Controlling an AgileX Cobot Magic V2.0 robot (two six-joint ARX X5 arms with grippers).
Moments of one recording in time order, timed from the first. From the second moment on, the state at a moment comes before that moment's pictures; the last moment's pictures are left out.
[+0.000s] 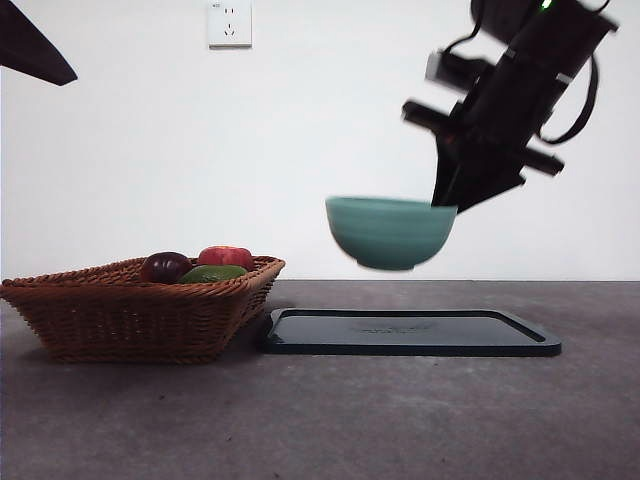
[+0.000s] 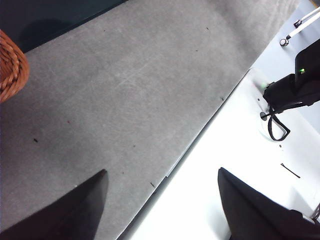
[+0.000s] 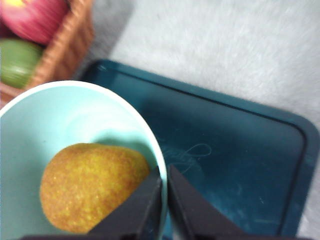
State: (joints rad) left arm -0.54 0.89 0.92 -0.89 0.55 -0.02; right arm 0.34 1.65 1.21 -0.40 -0.23 0.15
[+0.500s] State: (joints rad) left arm -0.54 0.89 0.92 -0.89 0.55 -0.02; right arm 0.34 1.81 1.23 -0.34 -0.23 0.05
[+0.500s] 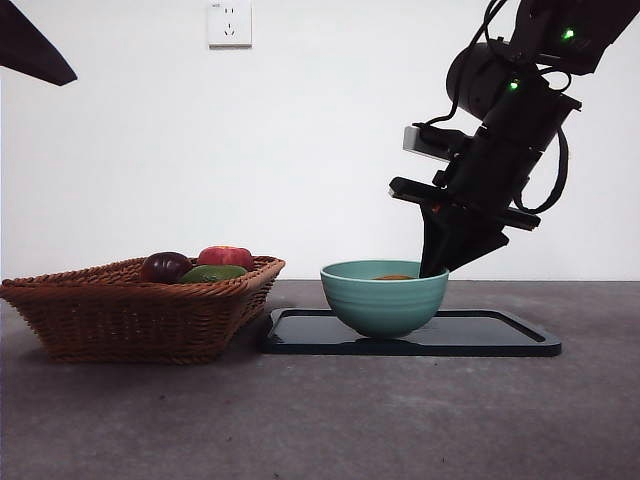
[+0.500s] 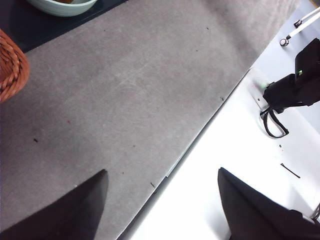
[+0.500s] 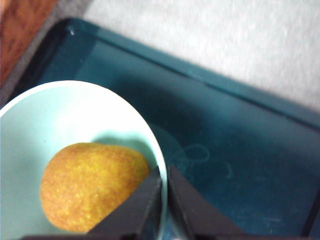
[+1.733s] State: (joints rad) left arm -0.54 0.89 0.92 -0.90 0.55 -0.02; right arm 0.34 1.59 1.24 -0.44 -0.23 0.06
